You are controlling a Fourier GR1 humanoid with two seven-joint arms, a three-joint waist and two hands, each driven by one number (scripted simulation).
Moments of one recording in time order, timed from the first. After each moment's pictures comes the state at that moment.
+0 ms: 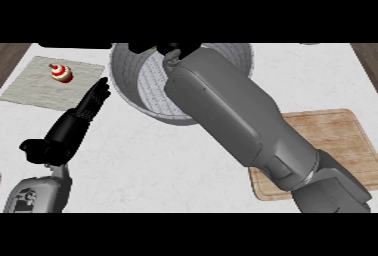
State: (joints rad) left arm -0.19 0.17 0.06 -1.58 -0.08 -0.25 0.01; right arm -1.38 0.00 0.42 -0.77 0.55 -0.69 0.85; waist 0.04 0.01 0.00
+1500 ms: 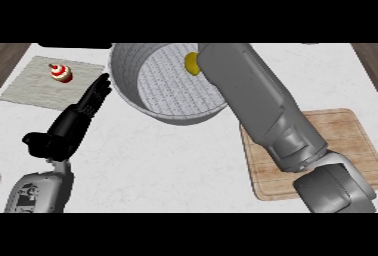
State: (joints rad) left arm -0.22 0.16 0.06 -1.57 -0.09 -0.24 0.03; right arm -1.40 -0.01 0.09 -0.49 0.33 -0.93 0.21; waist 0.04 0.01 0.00
